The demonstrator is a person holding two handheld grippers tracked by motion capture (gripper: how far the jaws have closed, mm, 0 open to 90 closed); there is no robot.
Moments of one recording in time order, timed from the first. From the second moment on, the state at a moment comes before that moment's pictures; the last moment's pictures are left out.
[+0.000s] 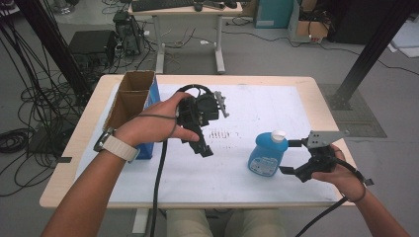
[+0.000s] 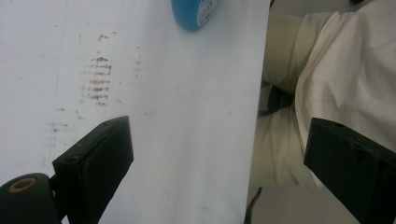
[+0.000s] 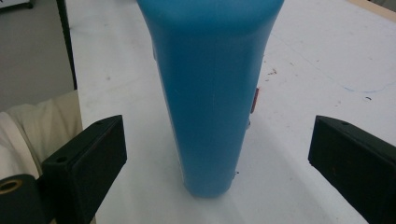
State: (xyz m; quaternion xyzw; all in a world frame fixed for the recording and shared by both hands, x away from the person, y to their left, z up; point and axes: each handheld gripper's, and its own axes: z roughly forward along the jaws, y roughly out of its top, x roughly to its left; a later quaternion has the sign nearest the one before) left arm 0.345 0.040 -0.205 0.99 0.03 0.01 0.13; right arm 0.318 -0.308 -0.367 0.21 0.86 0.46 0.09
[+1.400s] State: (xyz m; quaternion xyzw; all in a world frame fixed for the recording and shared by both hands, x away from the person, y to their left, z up) left arm 0.346 0.043 -0.206 0.99 0.04 0.01 0.13; right arm 0.318 -0.306 -0.366 0.21 0.85 0.47 0.09
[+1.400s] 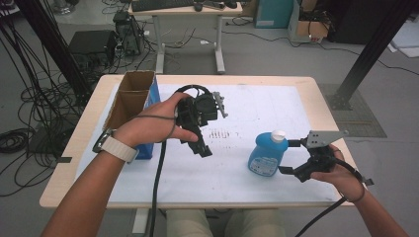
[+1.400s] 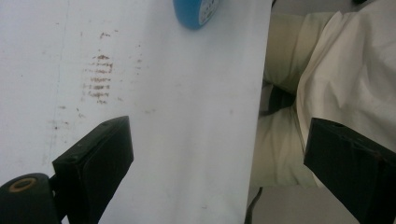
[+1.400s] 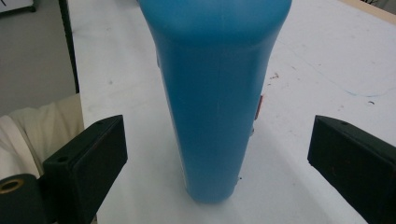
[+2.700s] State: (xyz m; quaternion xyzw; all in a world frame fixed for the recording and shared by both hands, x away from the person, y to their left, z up) left arm 0.346 0.043 -0.205 0.99 0.04 0.01 0.13; right arm 0.320 -0.307 -0.368 0.21 0.85 0.47 0.09
